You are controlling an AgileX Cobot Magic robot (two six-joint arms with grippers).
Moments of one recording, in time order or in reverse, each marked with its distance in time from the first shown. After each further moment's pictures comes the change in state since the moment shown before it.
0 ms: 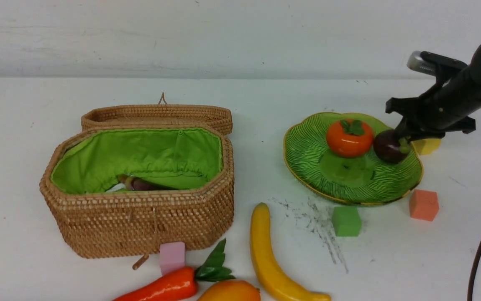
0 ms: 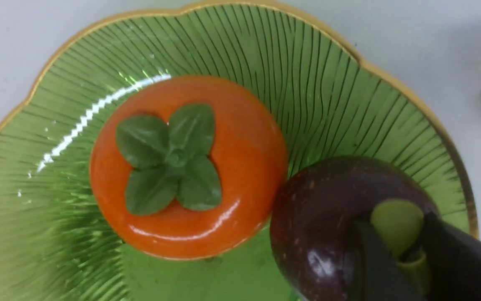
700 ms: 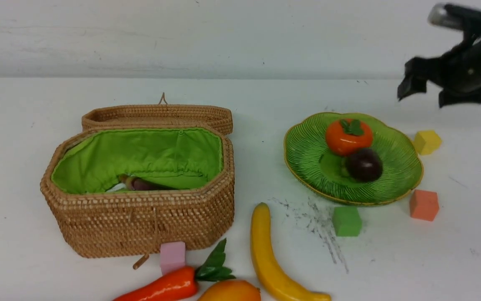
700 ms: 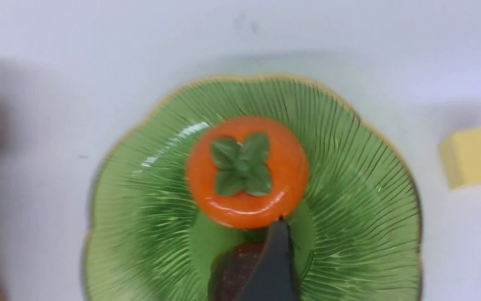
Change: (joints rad) right arm 0.000 -0.248 0.007 0.007 0.088 -0.087; left arm 0.000 0.000 0.000 0.000 0.000 0.000
